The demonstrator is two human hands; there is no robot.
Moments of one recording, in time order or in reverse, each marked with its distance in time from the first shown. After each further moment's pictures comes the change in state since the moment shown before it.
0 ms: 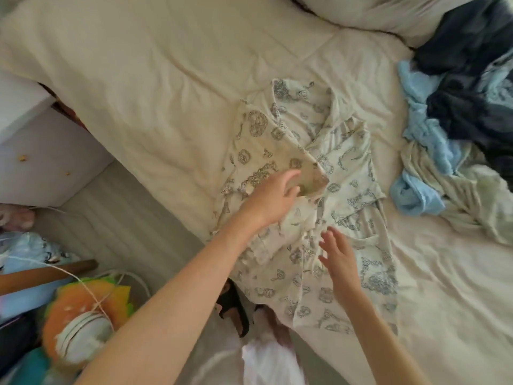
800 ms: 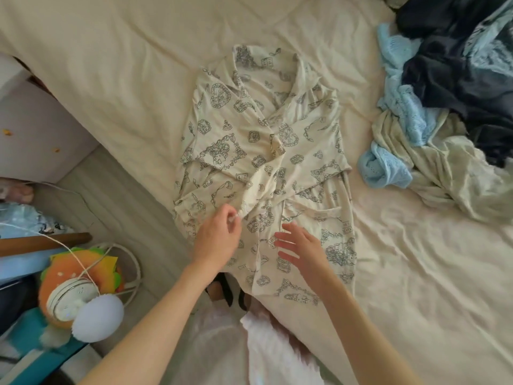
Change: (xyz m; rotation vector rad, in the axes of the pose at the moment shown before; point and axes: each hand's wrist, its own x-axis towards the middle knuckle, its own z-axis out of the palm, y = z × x) left_hand -0.072 -0.023 0.123 0.181 0.396 -0.233; right_hand 0.011 0.042 -0.074 0.133 -0.345 0.229
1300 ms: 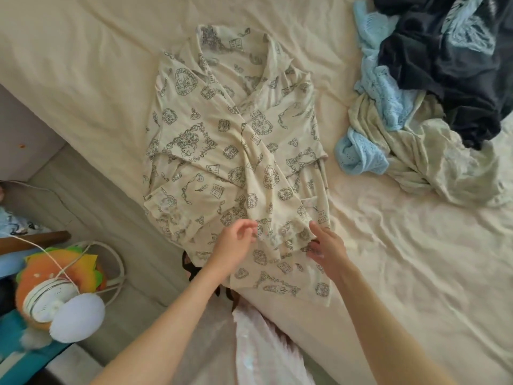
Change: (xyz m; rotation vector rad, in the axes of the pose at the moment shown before) left_hand -0.012 0.040 0.063 -0.497 -0.376 -0.274; right_hand 0.023 0.005 -0.095 0.041 0.241 0.167
